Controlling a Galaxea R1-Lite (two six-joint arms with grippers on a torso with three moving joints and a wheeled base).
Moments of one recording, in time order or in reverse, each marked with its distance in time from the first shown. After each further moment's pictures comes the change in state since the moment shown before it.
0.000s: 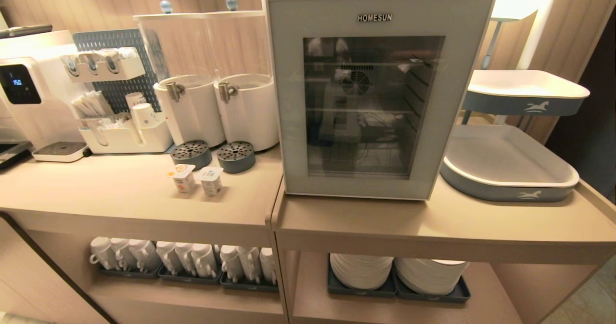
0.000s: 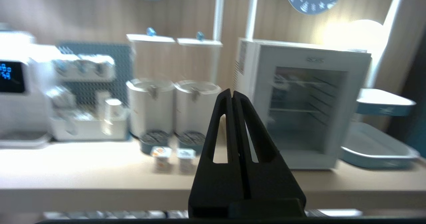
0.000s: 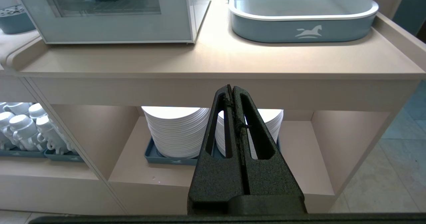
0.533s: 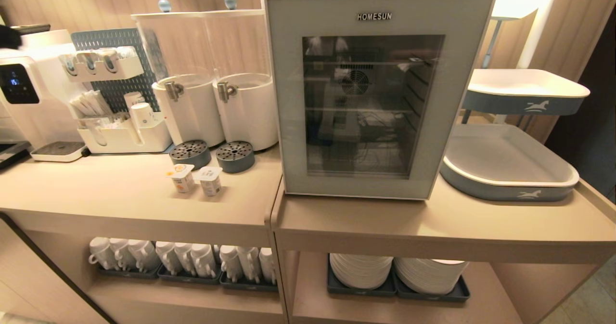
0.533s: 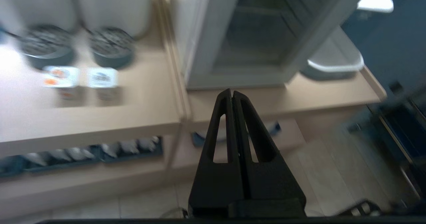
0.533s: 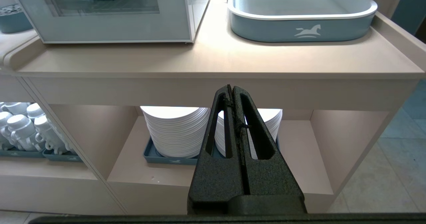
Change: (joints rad) left arm -0.145 0.804 -0.363 0.163 -0.135 -0.169; right arm 0.000 0.000 0.000 0.000 0.000 -0.001
